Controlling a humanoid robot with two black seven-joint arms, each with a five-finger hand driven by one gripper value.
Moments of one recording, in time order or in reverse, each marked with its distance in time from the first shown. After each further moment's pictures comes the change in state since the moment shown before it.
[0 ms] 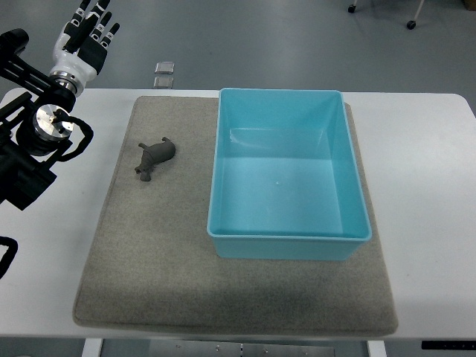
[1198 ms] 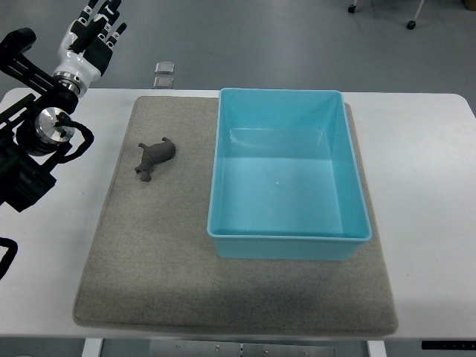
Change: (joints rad) left arm 0.003 0.000 0.009 0.001 0.110 -0.048 -0.005; right arm 0.000 0.000 -0.001 0.000 0.000 0.000 0.000
